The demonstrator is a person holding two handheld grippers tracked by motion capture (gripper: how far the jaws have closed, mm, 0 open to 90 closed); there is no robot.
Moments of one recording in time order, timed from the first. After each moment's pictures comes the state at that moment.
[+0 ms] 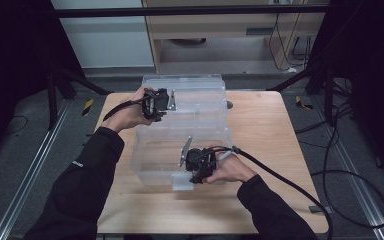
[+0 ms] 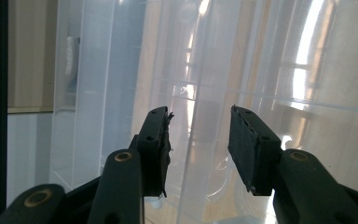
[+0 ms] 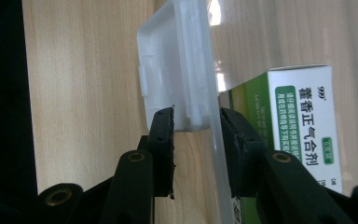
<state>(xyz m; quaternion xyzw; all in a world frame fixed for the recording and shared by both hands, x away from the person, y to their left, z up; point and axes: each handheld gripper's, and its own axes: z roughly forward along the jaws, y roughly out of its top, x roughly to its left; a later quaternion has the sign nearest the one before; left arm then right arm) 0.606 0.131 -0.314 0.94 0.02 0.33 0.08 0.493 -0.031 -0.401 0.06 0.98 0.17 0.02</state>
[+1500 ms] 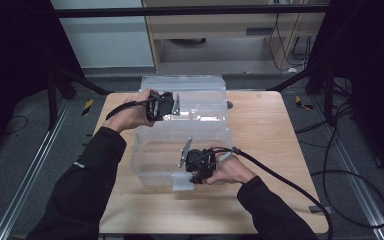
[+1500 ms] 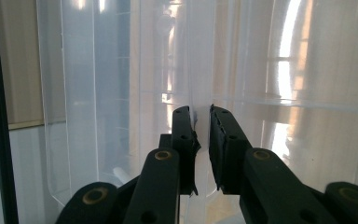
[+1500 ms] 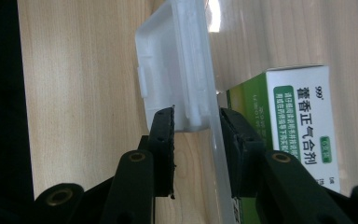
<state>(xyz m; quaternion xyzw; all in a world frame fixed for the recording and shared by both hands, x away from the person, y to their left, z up) 0.592 0.120 -0.307 0.95 -0.03 0.32 0.06 0.490 -0.030 -0.401 0.07 0.98 0.17 0.03</state>
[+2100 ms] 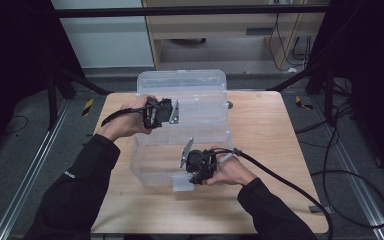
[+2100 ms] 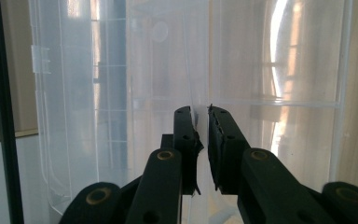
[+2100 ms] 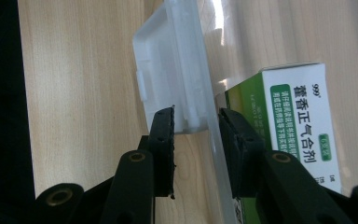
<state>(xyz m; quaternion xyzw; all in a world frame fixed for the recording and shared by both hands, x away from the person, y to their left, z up) 0.560 0.122 -0.300 0.94 -0.04 0.33 0.07 0.488 -0.033 -0.402 0.07 0.98 0.18 0.04</state>
